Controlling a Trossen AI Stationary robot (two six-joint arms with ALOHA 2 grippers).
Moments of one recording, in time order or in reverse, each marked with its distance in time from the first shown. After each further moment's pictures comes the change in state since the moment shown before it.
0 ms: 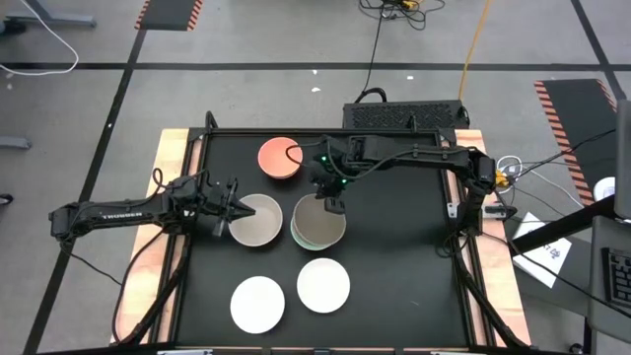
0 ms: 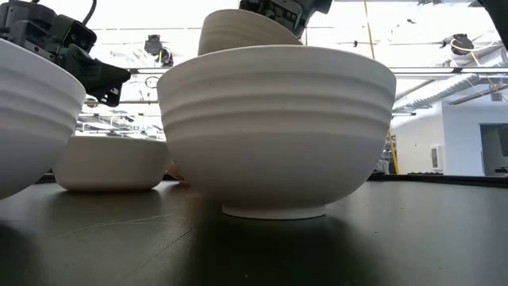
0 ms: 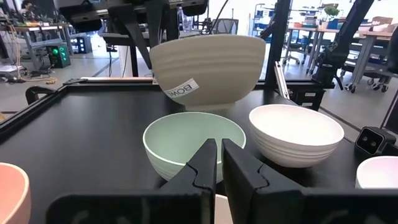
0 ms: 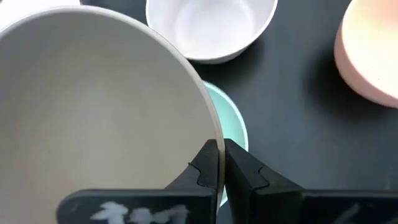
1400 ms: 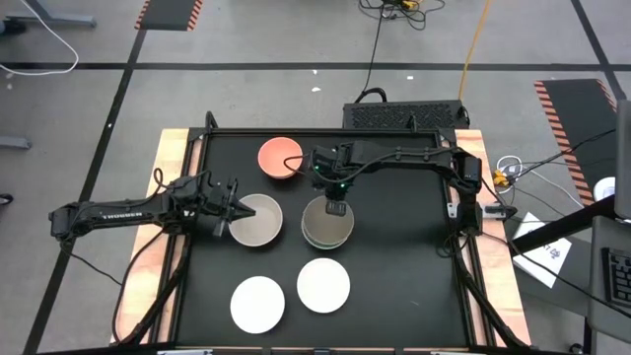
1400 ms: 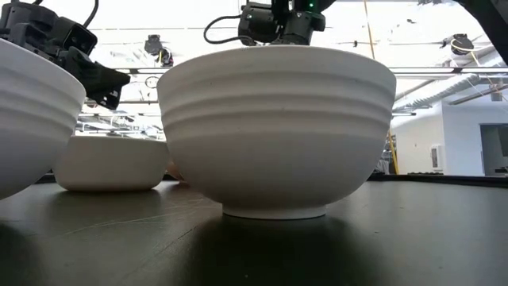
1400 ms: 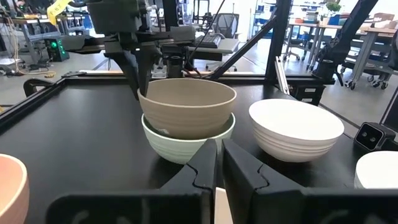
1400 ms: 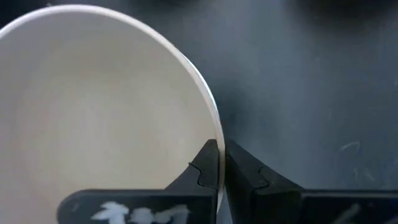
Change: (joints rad) left arm 0.000 0.000 0.000 -0.027 0.000 -0.002; right arm -0.009 0.103 -0.014 -0.156 0.137 0.052
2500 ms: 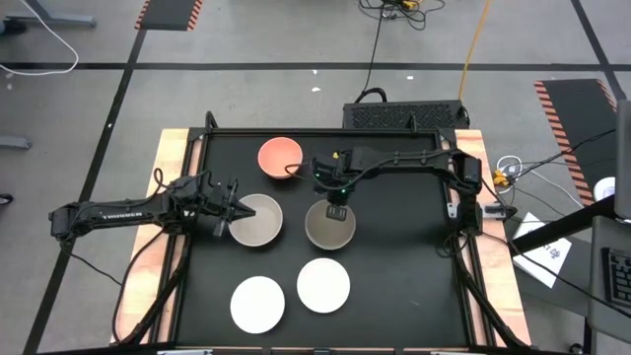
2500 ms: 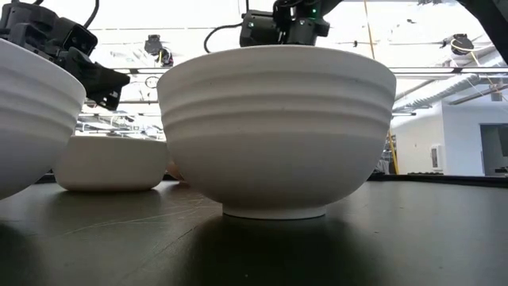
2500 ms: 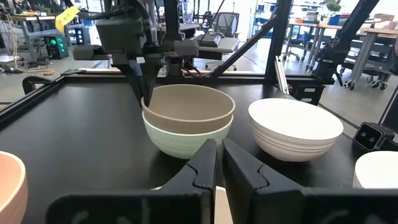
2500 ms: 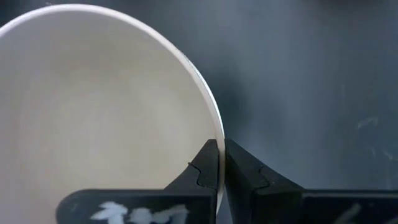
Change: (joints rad) left arm 0.000 0.000 0.000 -0.005 0.001 -0.007; right arm 0.016 -0.001 -0.070 0.014 0.047 0.075
